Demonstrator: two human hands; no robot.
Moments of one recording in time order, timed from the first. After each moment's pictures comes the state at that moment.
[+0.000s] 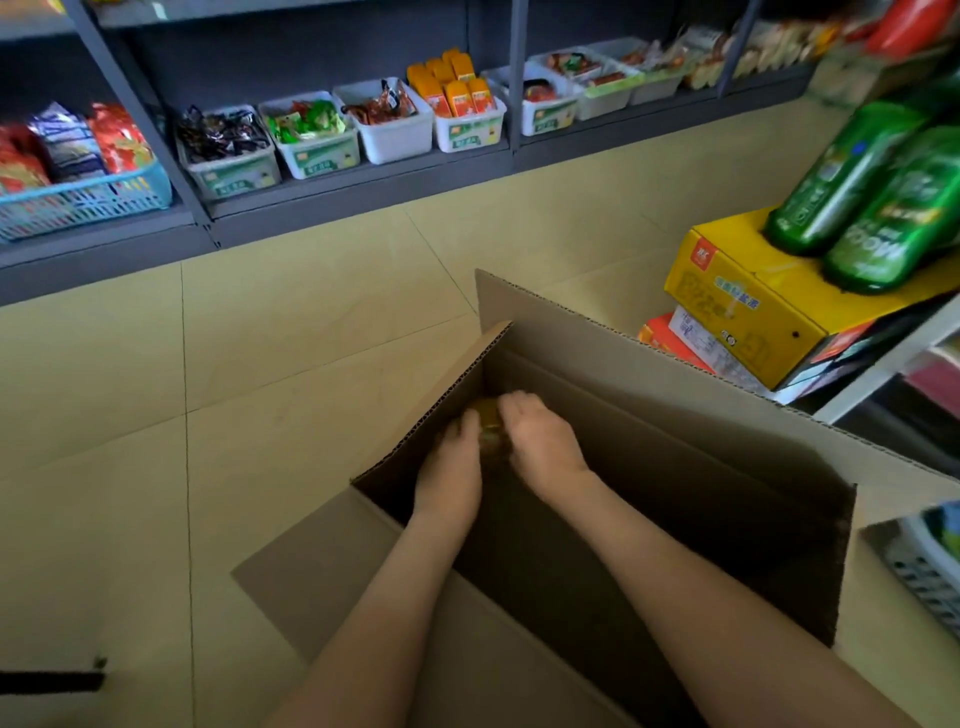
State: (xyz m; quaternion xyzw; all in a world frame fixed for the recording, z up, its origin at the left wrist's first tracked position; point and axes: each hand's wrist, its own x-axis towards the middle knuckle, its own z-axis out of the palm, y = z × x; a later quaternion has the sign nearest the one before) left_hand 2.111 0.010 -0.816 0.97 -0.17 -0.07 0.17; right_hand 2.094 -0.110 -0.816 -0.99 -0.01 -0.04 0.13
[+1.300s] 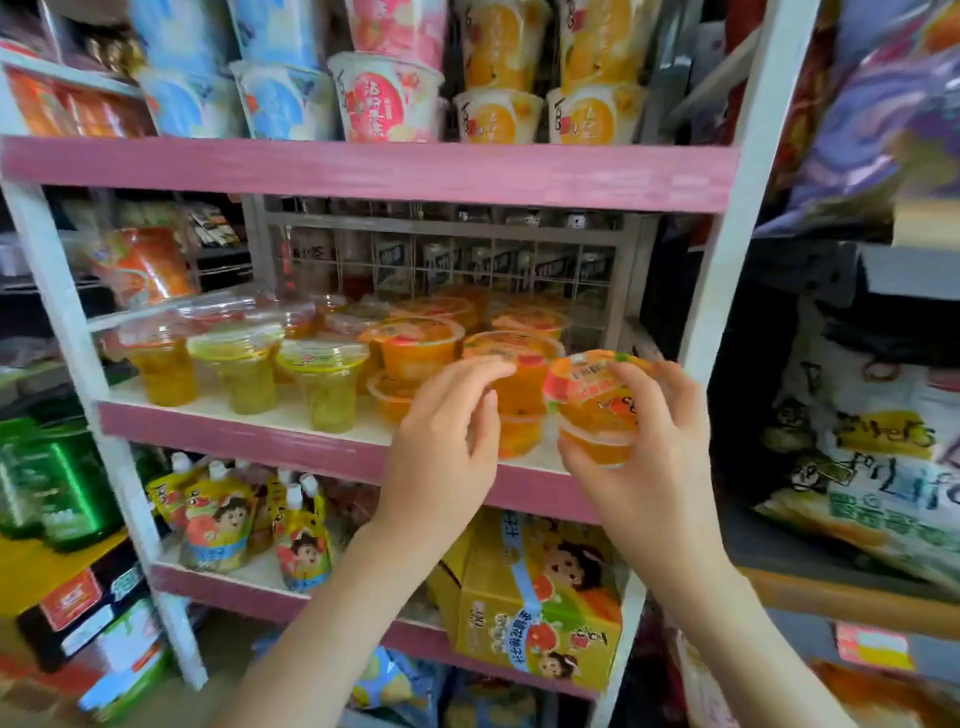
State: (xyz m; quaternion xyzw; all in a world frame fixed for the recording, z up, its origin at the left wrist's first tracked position) left_hand 1.642 -0.425 -0.503 0.49 -0.66 0.16 0.55; right_hand 1.479 -0.440 -0.504 -0.72 0.43 -0.55 0.01
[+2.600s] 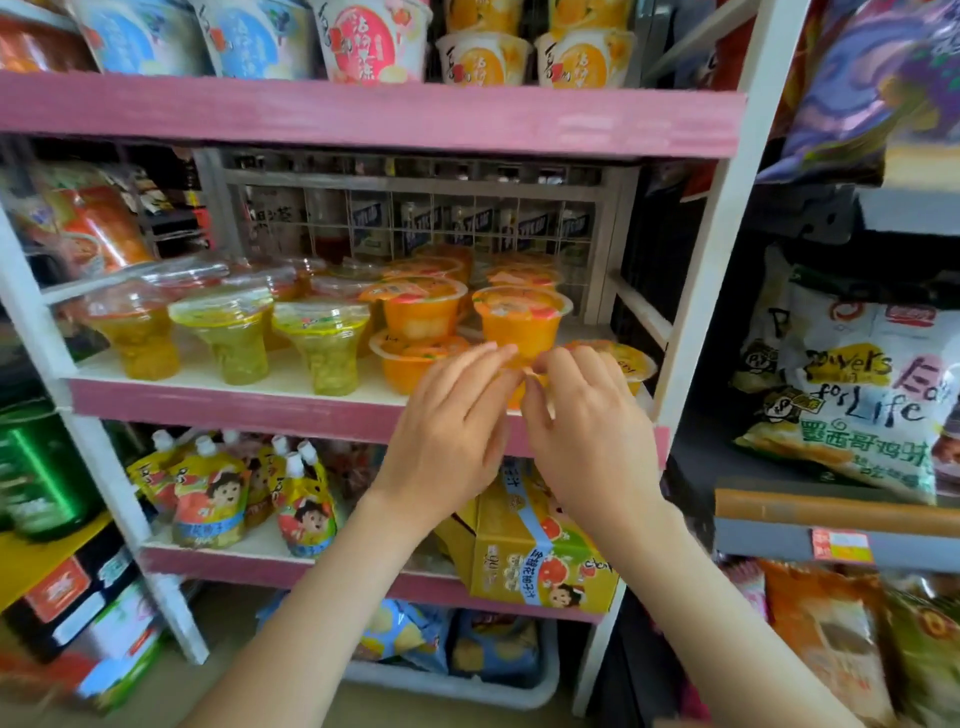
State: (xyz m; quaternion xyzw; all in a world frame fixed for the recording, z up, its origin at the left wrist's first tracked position) left_hand 1.671 -0.435 -0.539 0.38 -0.74 0.31 0.46; right_hand 1.536 -0.421 -0.506 -0.73 0.43 -0.46 -0.24
